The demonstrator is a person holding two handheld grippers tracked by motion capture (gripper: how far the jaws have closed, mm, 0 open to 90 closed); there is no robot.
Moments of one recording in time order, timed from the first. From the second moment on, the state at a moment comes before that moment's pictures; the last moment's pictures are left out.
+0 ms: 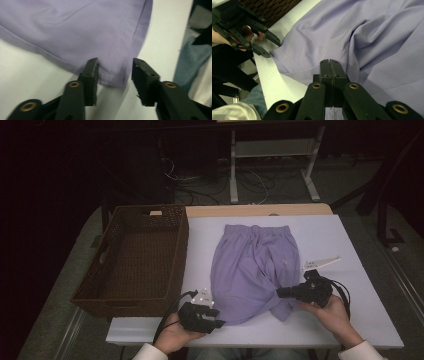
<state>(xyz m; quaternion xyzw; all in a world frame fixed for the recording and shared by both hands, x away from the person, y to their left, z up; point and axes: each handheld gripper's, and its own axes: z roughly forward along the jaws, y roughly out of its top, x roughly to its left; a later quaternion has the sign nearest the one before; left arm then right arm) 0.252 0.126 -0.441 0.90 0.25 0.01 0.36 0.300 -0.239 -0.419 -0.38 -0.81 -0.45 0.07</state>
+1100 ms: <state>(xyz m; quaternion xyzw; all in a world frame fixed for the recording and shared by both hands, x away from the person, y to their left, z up) 0.231 0.189 -0.414 0.88 0.29 0.08 0.37 0.278 -0.194 -0.425 -0.32 -0.83 -0.44 0.13</state>
